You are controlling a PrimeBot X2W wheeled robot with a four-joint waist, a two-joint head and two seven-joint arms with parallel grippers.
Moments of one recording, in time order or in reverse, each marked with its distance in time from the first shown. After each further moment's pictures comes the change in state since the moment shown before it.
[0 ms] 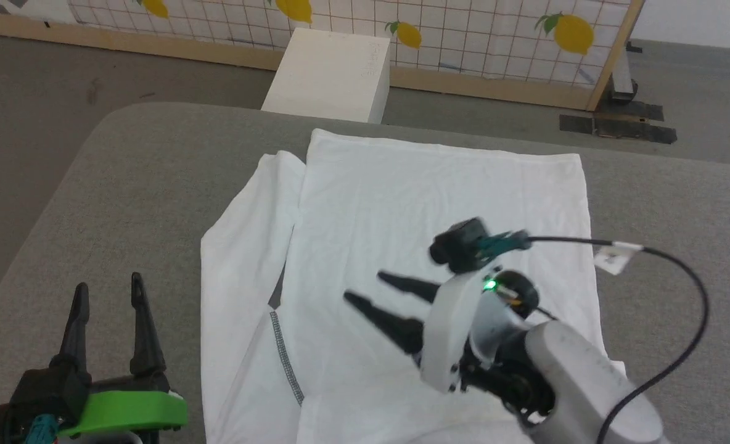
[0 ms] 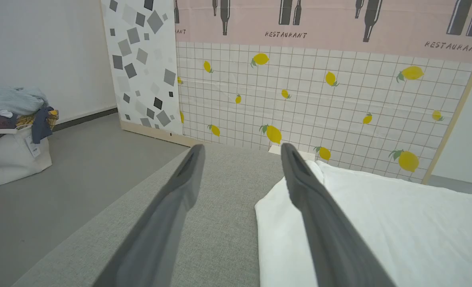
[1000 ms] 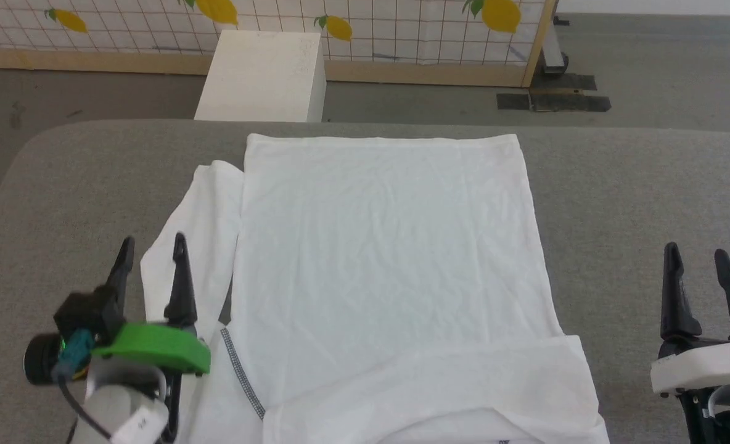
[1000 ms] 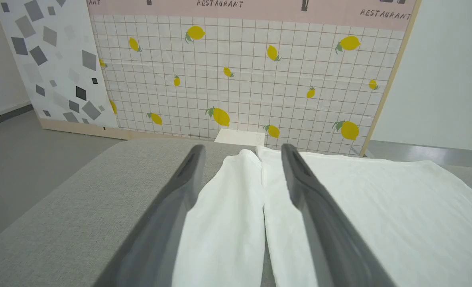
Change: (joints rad) left arm -0.182 0.030 -0.057 0.196 0.004 -0.049 0.061; right arm 0.379 0.032 -0.813 -0.177 -0.453 0.000 -0.583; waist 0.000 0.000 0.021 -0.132
